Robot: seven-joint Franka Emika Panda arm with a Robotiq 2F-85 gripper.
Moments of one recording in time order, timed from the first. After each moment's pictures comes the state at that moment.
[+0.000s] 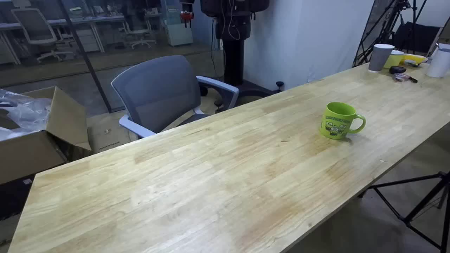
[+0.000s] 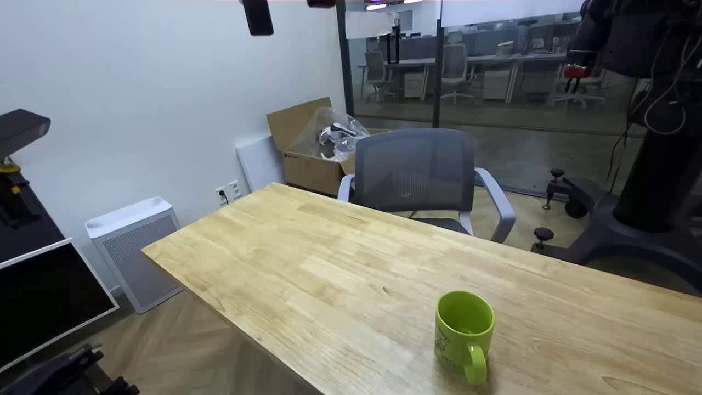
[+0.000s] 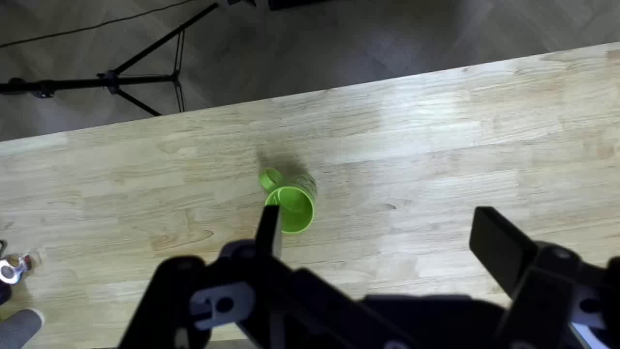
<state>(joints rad) -0.11 -0.42 0.00 -2.19 -0.11 1.74 0.09</state>
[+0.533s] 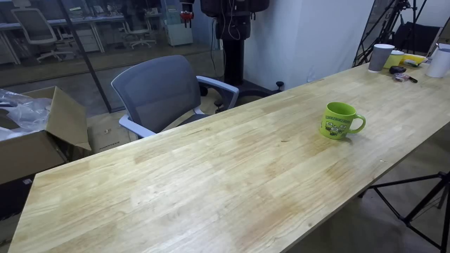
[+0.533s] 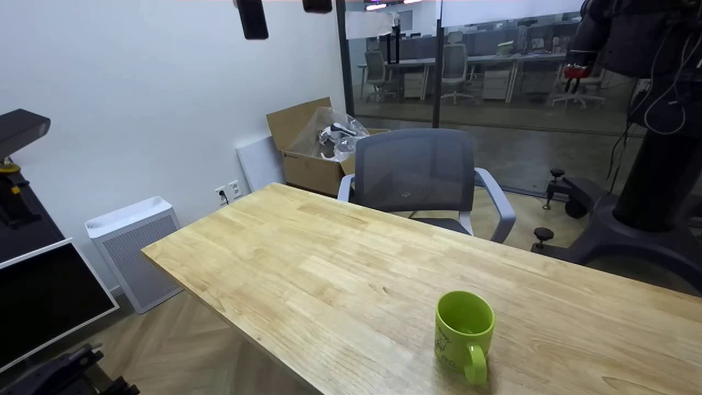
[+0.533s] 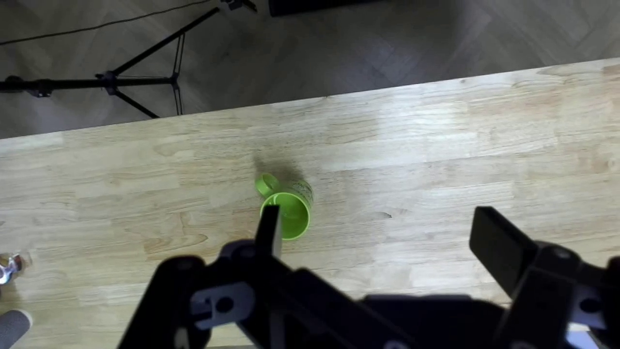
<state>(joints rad) -0.10 -0.42 -0.01 -2.20 -0.11 1.73 0.07</state>
